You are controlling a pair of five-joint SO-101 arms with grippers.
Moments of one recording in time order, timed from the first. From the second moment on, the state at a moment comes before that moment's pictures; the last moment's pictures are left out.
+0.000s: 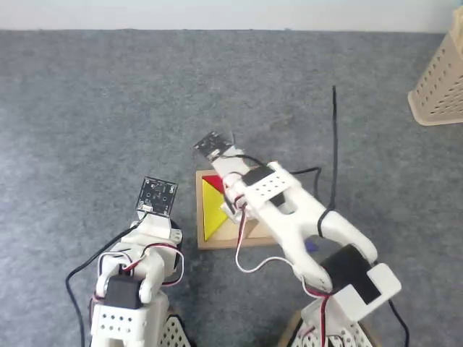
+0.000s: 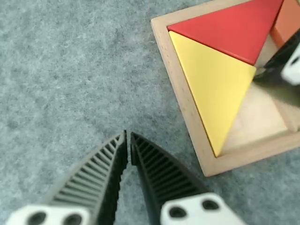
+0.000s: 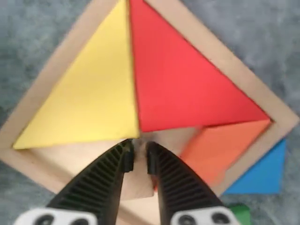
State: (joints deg) left arm 1.1 -103.4 97.6 72.0 -0.7; right arm -36.6 3.5 32.5 50.7 10.3
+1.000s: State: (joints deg) left arm 1.1 -103.4 97.6 72.0 -0.7; right arm -39.5 -2.8 35.5 54.2 10.4
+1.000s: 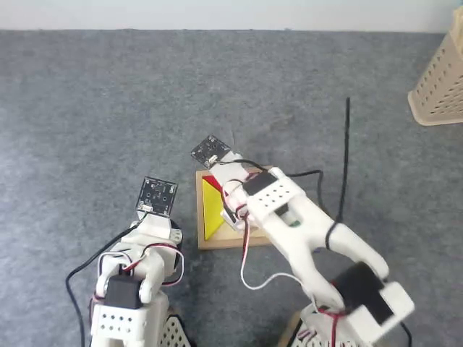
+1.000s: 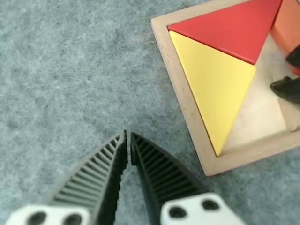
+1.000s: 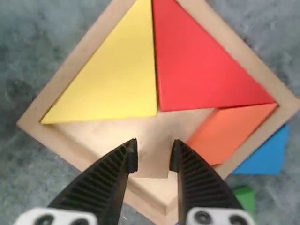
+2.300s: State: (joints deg) left arm 1.1 -103.4 97.6 72.0 -0.7; right arm -39.3 -1.3 32.3 56.6 10.8
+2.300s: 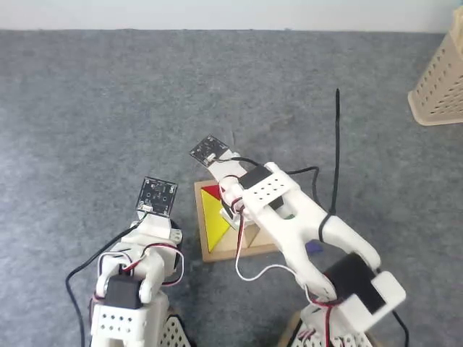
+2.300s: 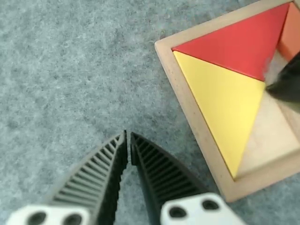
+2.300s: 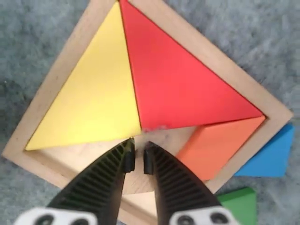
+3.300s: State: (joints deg) left arm 1.1 -103.4 97.6 72.0 -0.7; right arm -39.5 -15.6 42.7 60.3 16.9
